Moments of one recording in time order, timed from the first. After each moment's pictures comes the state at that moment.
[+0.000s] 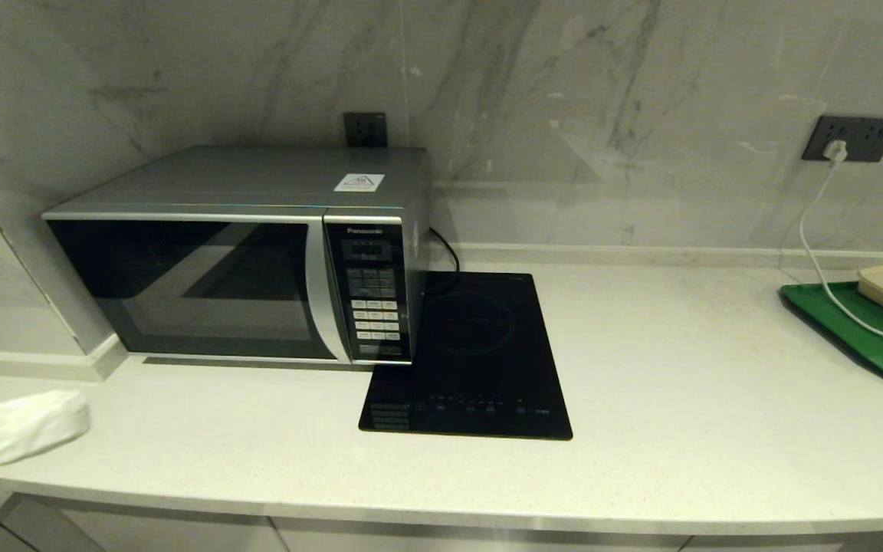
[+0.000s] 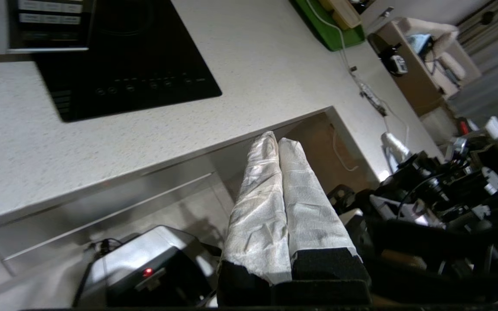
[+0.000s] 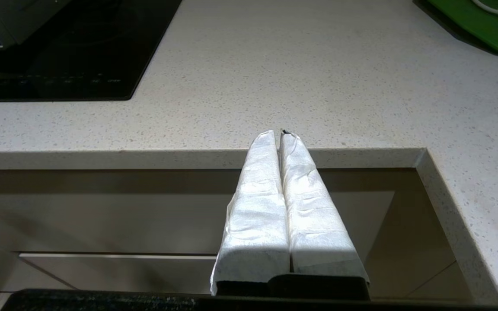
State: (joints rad) left arm -0.41 0.87 -0.95 0.32 -0.40 -0.43; right arm 0.00 0.00 -0.06 0.14 -0.04 0.09
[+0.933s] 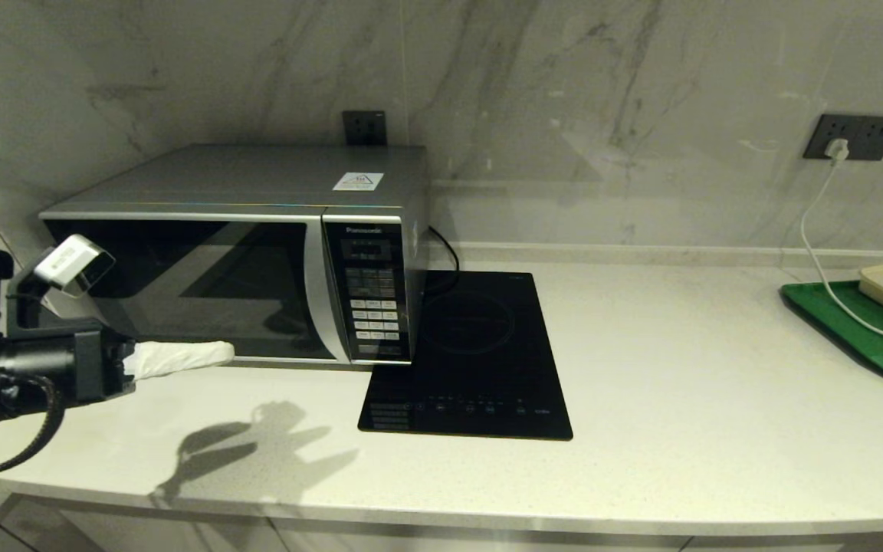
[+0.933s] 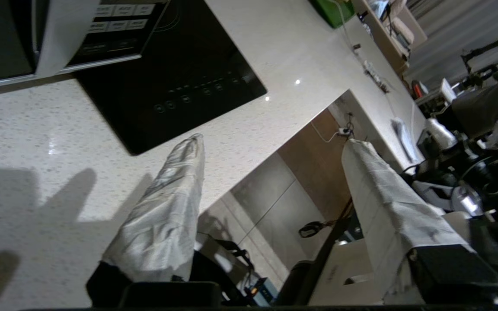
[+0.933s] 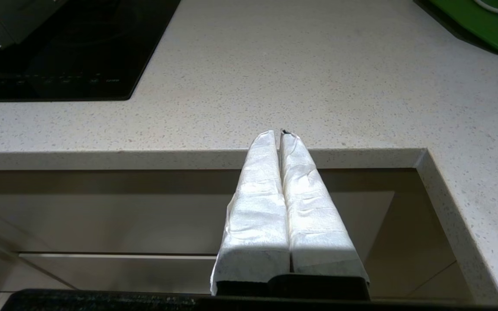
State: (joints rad) left arm 0.21 1.55 -0.86 -0.02 -1.19 0.04; right arm 0.00 0.00 -0.06 0.14 -0.04 0.09
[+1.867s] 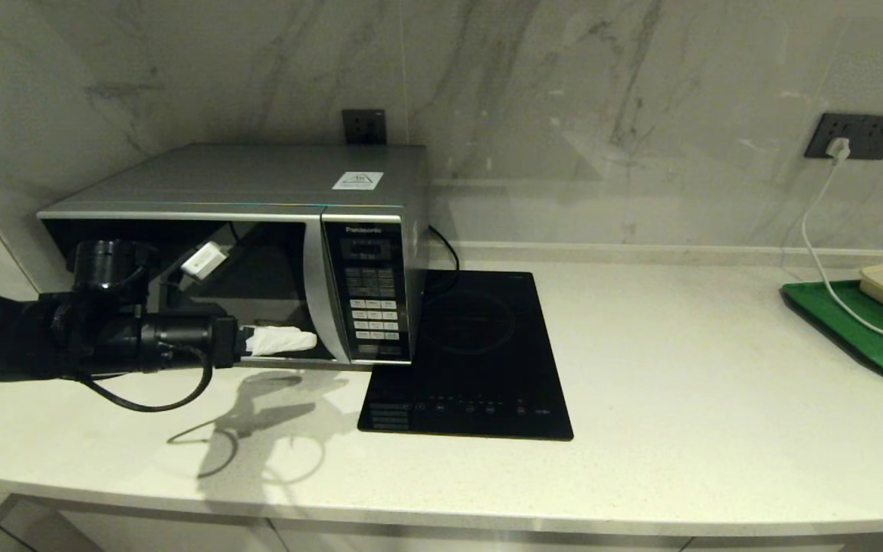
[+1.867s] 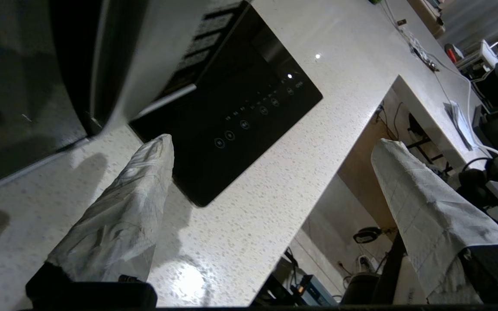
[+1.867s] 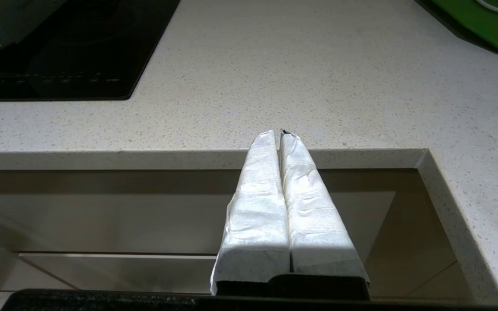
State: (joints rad) left arm 0.05 1.88 -1.07 -0.16 -1.06 0.09; right arm 0.00 0.00 -0.06 0.14 -0.04 0.09
